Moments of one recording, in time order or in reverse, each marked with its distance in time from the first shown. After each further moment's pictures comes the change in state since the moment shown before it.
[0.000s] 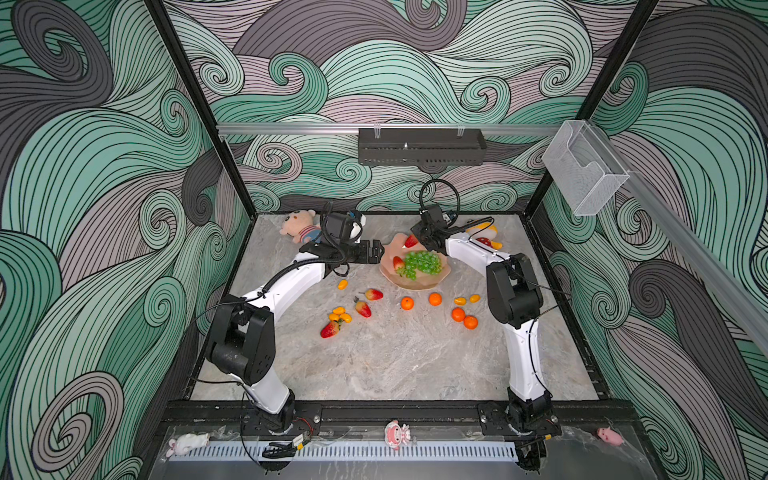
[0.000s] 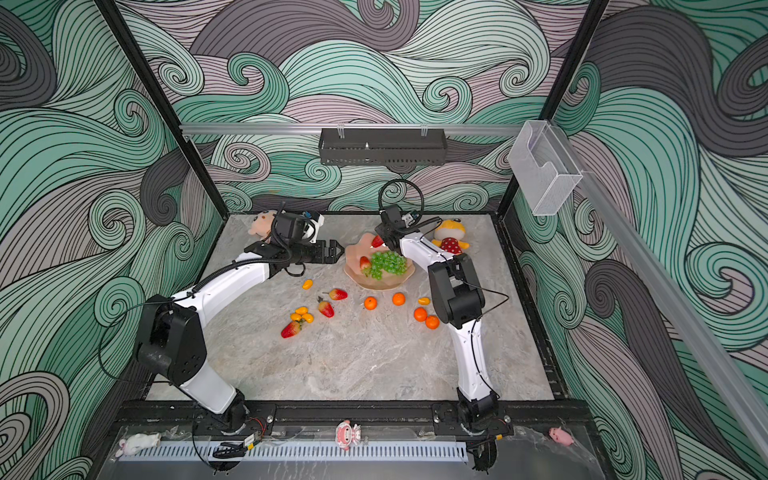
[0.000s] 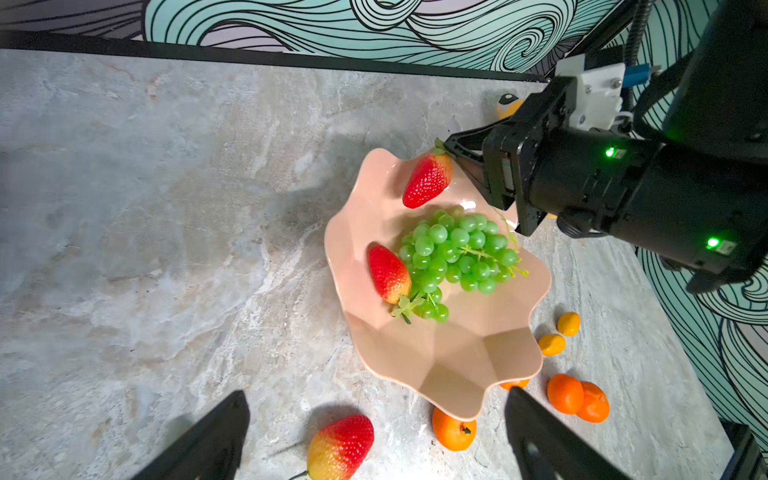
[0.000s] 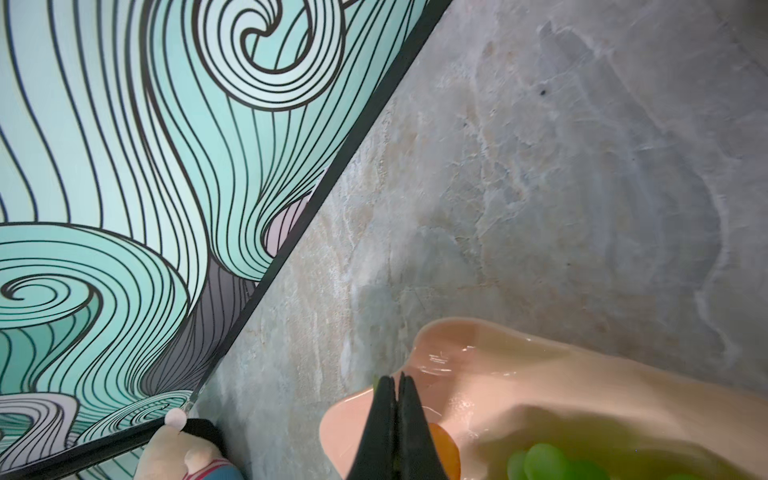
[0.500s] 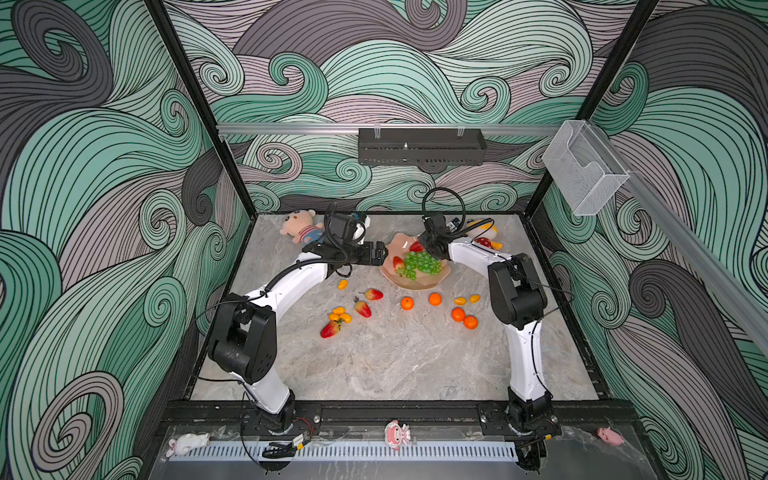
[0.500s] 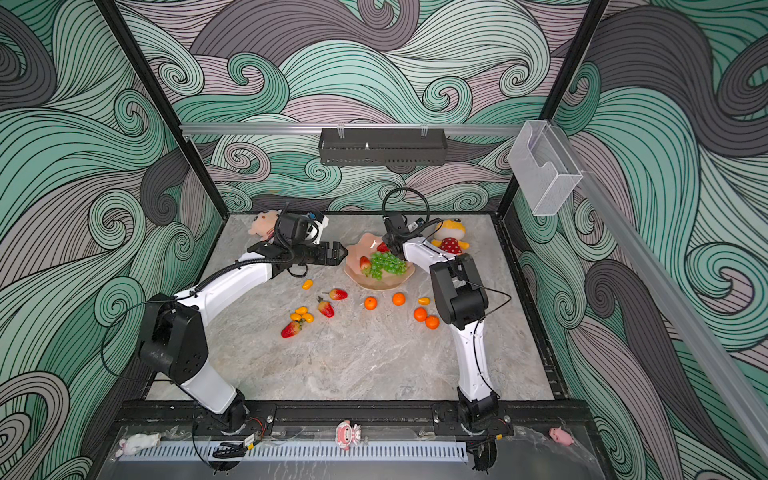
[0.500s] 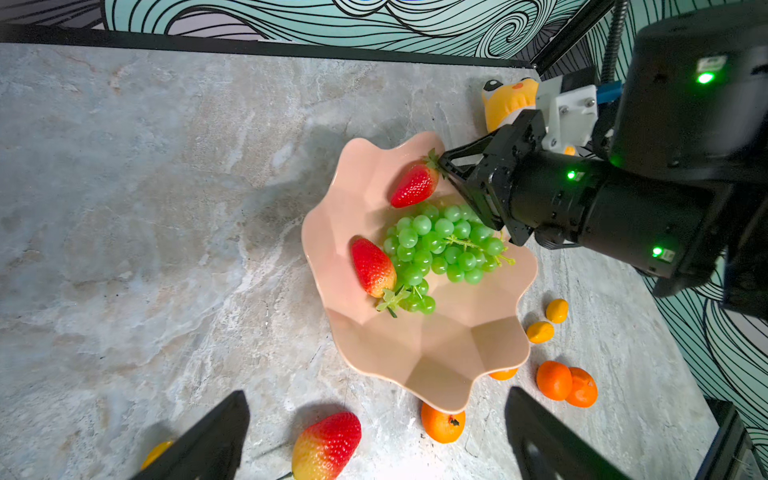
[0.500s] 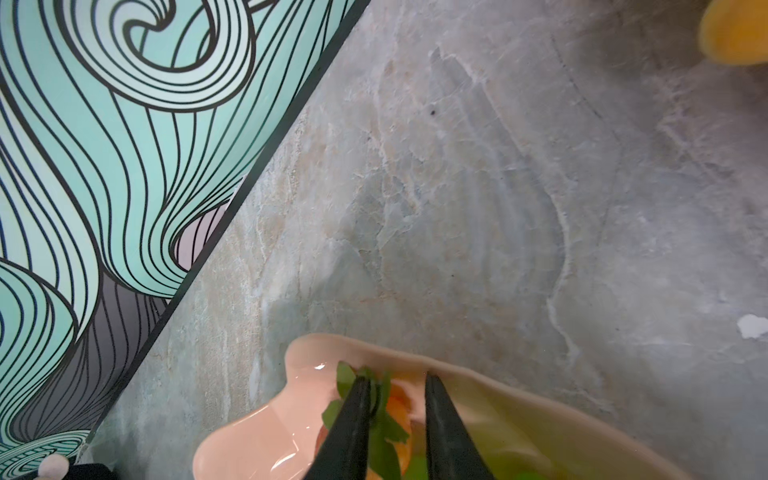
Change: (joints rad) left arm -0.014 0.006 0.002 -0.009 0.019 0.003; right arm -0.013 -0.042 -0.123 -0.023 0.078 -0.063
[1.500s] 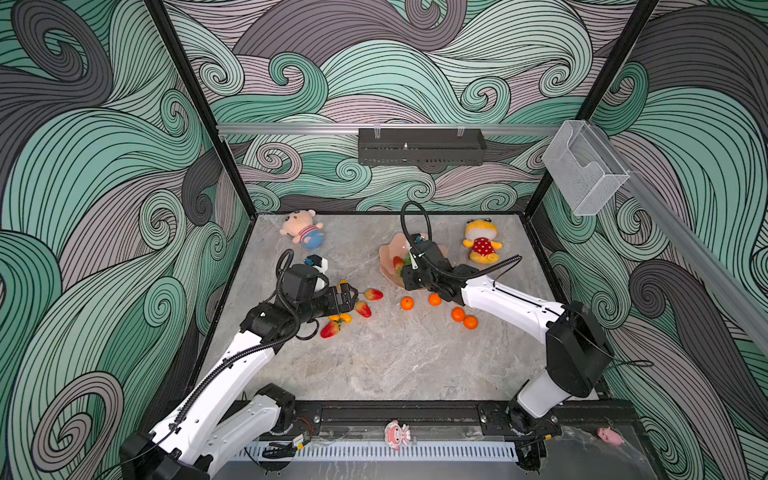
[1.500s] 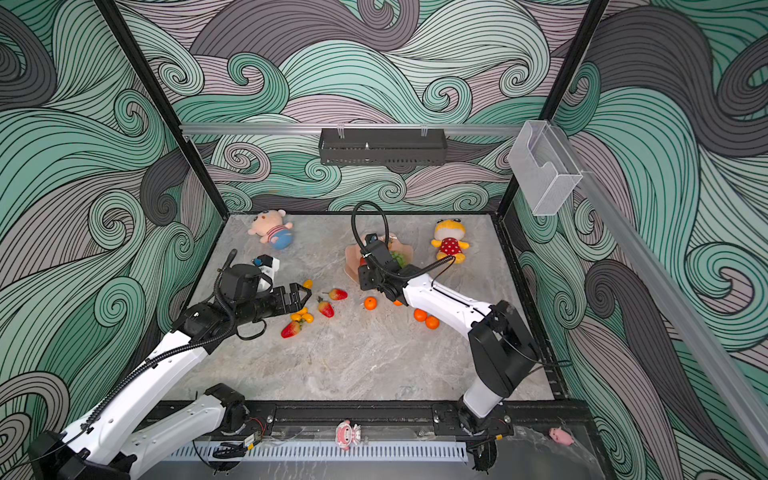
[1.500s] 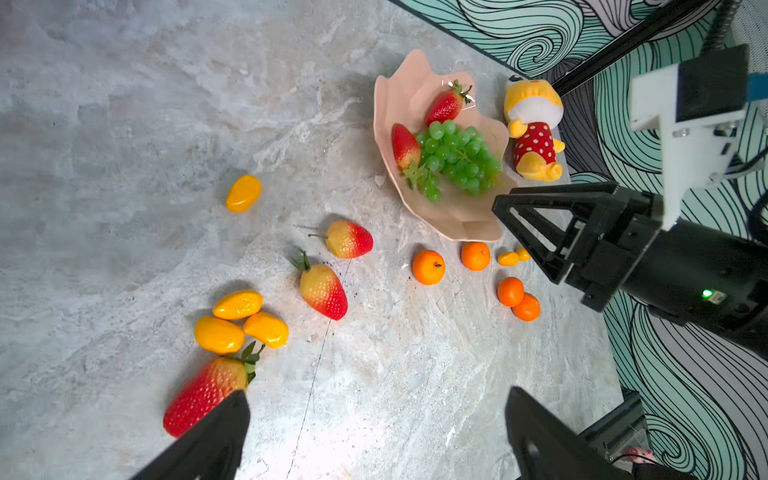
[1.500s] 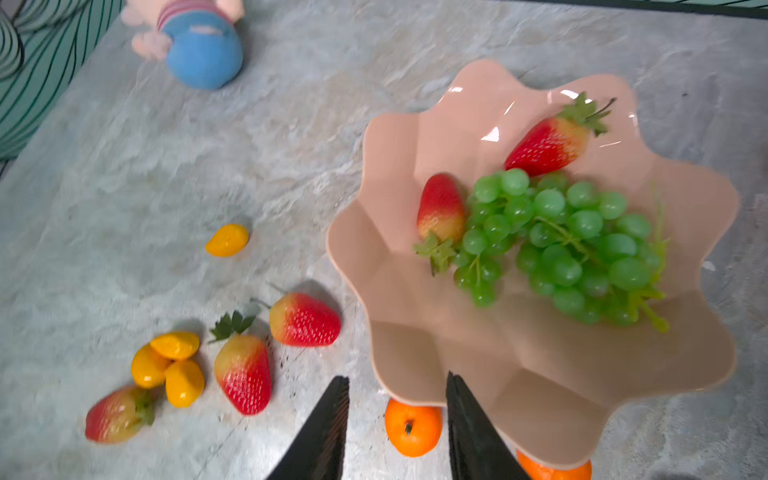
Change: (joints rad) left arm -0.017 -0.749 -0.481 -0.272 -0.087 -0.318; right arm 0.326 -0.549 -0.449 -0.065 -0.150 -0.768
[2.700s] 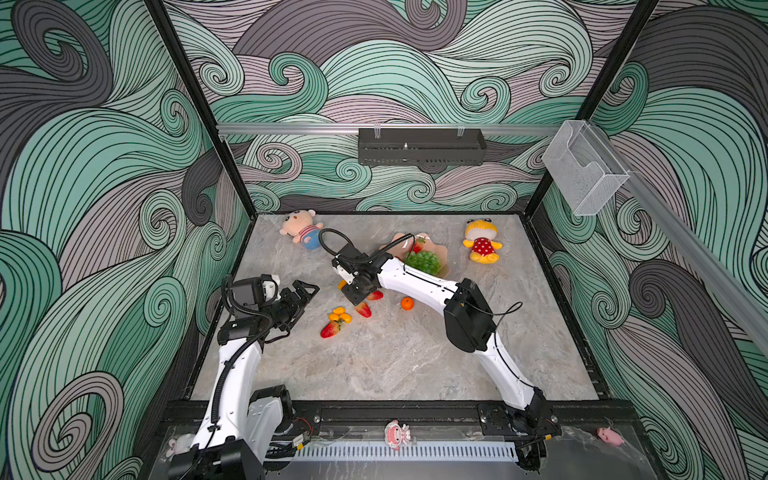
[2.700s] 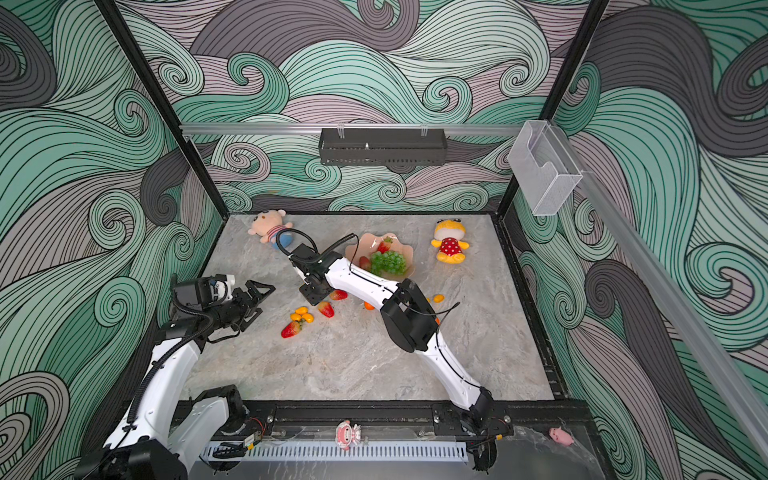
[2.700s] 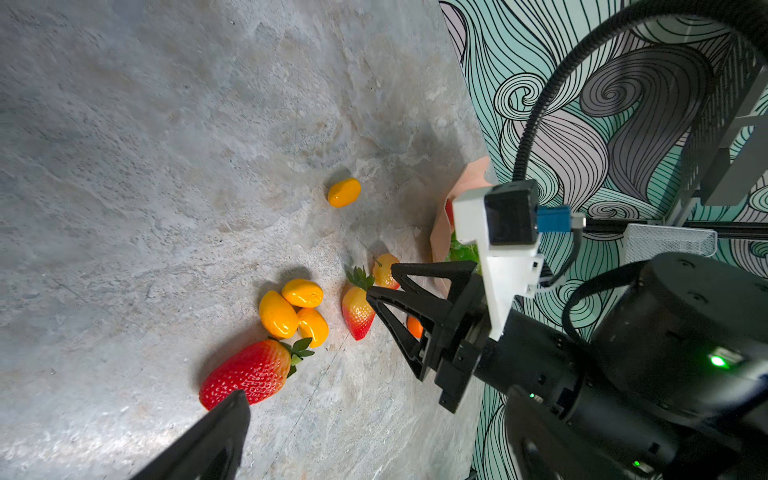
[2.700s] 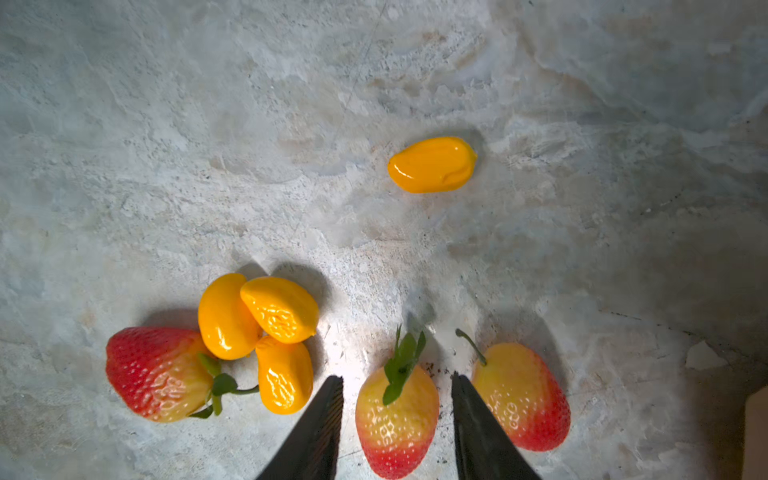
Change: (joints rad) left arm 0.657 -0.024 -0.199 0.098 0.504 -0.114; right arm 0.207 0.760 0.977 -0.606 -0.117 -0.241
